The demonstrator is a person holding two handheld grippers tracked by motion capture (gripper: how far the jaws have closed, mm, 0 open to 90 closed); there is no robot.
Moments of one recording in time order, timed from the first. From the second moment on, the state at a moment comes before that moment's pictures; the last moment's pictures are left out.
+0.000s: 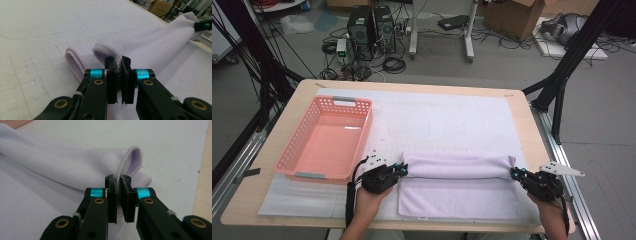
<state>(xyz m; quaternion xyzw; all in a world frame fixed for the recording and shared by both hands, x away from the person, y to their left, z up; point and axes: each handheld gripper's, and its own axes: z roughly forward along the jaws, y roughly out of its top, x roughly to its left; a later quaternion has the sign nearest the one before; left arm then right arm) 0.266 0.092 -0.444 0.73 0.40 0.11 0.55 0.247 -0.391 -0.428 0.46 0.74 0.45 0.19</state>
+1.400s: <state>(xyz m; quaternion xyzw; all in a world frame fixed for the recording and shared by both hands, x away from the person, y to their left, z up) 0.218 0.099 -0.439 0.74 0.38 0.09 0.55 0.189 -0.400 -0.414 0.44 0.76 0.45 0.17</state>
